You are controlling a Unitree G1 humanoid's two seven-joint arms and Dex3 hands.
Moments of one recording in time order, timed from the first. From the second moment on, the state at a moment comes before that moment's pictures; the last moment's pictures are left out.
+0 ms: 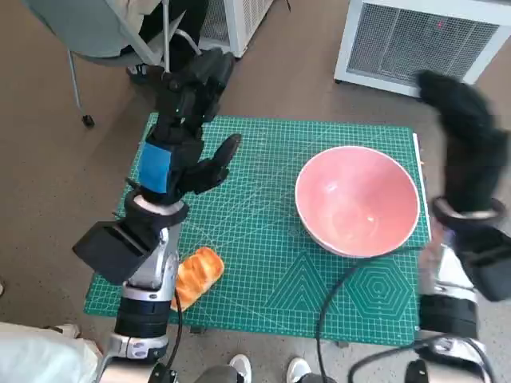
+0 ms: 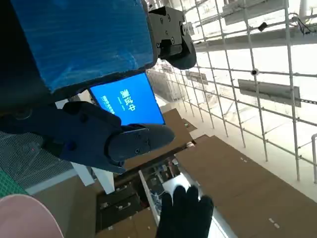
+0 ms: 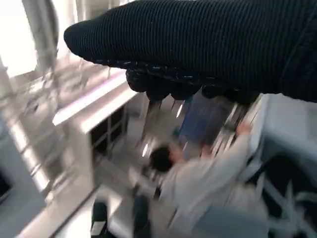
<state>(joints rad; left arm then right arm) -0.55 0.10 0.07 0.19 -0.16 -0.46 -0.28 -0.65 -0.28 -0.28 0.60 0.22 -0.88 0.28</state>
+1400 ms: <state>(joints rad) -0.51 0.13 0.11 0.22 -0.20 -0.51 -0.32 -0.70 -0.21 -0.31 1.27 0.10 -0.73 0.03</state>
